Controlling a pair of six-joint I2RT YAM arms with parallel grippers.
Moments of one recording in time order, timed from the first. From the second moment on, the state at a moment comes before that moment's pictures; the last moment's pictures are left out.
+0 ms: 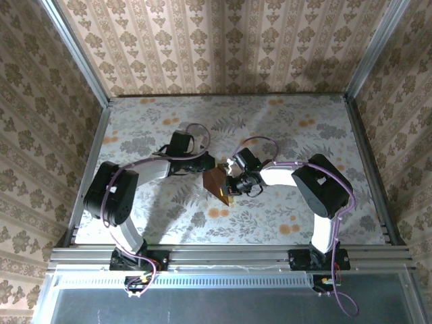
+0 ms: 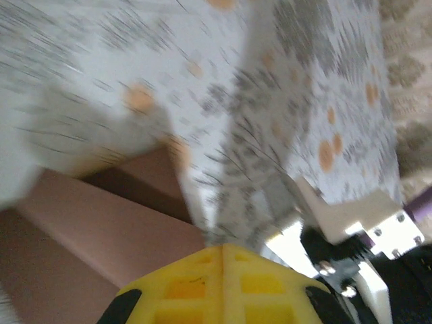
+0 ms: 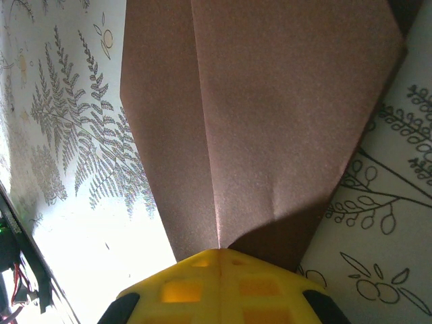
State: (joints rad) left arm -0.52 1.73 0.92 0.00 0.64 -0.54; right arm 0.62 1.89 0.96 -0.18 -0.54 0.50
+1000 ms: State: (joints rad) left arm -0.54 1.89 0.92 0.00 0.63 -0.59; right arm 0.64 1.83 1.03 -0.29 -0.48 0.50
